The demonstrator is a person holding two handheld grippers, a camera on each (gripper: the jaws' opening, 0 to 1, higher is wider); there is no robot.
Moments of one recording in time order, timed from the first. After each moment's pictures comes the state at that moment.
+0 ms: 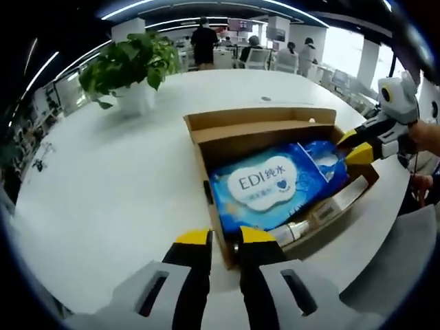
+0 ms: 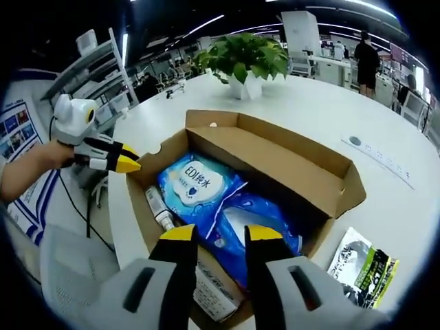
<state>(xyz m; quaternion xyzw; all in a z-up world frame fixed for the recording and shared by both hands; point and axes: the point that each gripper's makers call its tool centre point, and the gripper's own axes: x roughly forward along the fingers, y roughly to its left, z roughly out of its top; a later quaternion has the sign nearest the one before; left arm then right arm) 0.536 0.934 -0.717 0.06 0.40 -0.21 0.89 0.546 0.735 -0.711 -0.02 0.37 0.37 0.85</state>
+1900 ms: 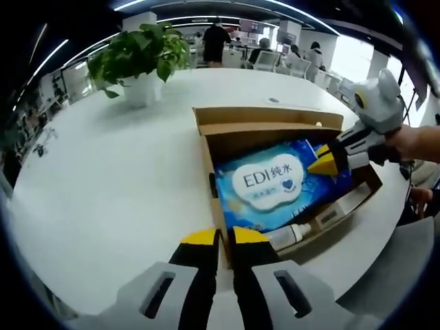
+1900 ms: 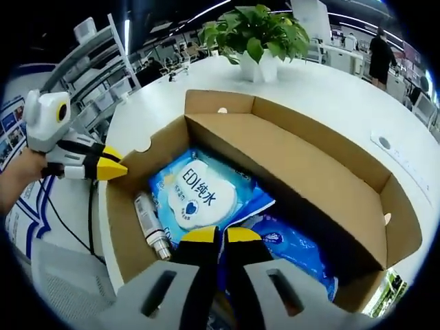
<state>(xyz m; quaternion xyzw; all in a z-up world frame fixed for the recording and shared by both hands) 0.539 0.939 -0.726 0.04 0.40 -0.19 0.89 0.574 0.785 -0.744 -0.04 0.41 0.38 0.83</state>
